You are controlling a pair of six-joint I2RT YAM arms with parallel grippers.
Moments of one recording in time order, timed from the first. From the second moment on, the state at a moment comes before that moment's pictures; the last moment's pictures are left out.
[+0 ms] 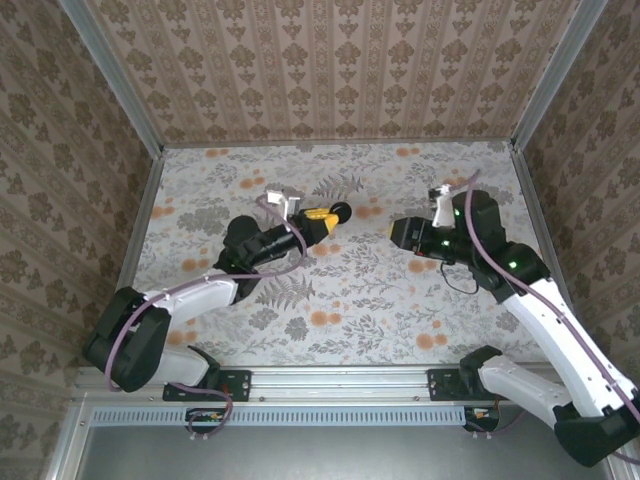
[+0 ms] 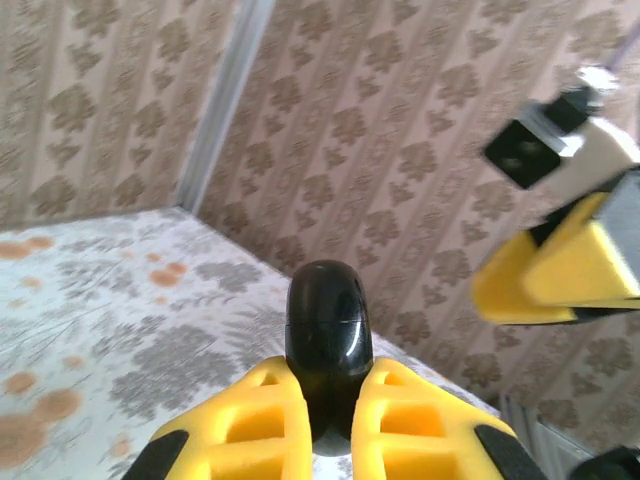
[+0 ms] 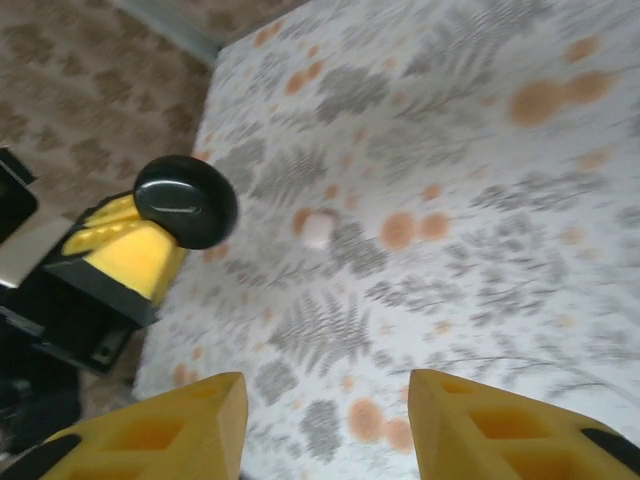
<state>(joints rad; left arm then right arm) -0.63 1.36 0.63 0.84 0.56 -0.50 0.39 0.92 1.05 -0.71 -0.27 0.65</state>
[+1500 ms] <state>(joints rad) -0.42 2.54 2.08 -0.29 0.39 -0.27 0.20 1.00 0.75 -0.38 0.15 0.39</state>
